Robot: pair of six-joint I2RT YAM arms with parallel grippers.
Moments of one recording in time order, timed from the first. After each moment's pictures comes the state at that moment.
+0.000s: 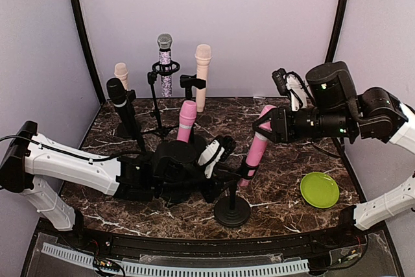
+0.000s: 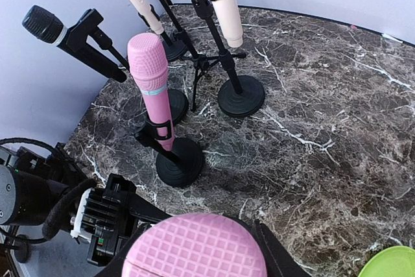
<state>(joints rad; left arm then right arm) -1.30 1.55 0.96 0.19 -0.15 -0.21 1.14 1.12 1.37 -0.83 0.27 0.59</state>
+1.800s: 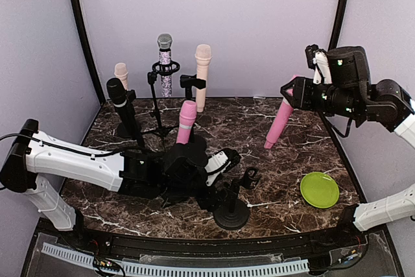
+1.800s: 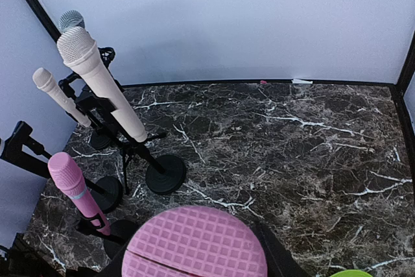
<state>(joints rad) -1.31 1.58 1.06 -0.10 -0.15 -0.15 0.92 1.08 1.40 -0.78 0.44 0.53</state>
